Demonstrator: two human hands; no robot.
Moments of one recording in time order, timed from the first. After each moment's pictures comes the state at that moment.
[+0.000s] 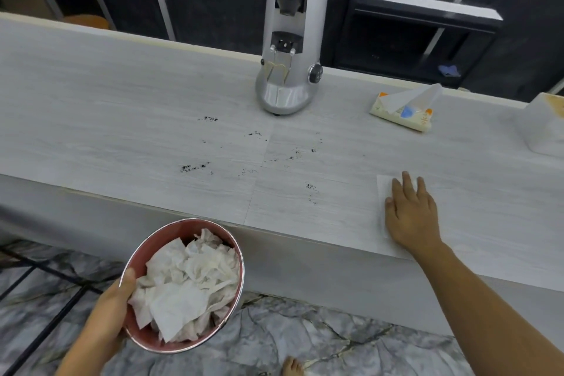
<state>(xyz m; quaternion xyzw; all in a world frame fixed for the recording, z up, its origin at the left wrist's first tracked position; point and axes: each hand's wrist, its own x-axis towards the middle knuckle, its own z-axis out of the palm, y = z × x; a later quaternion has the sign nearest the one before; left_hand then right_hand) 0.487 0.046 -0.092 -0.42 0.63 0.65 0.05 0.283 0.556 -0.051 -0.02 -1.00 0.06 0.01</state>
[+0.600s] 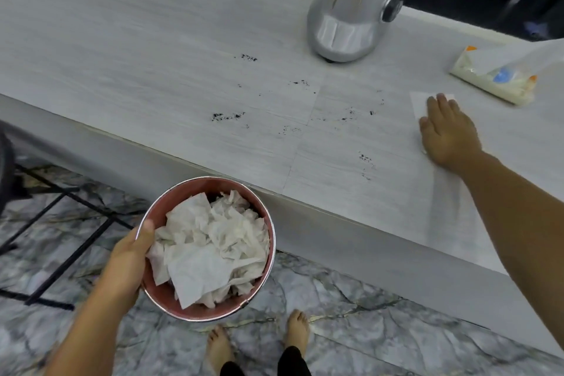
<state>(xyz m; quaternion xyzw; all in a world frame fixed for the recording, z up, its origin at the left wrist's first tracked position) 0.478 0.031 -0.110 -0.41 0.63 0.66 0.00 0.129 0.510 -0.058 0.08 -1.00 0.04 -0.03</state>
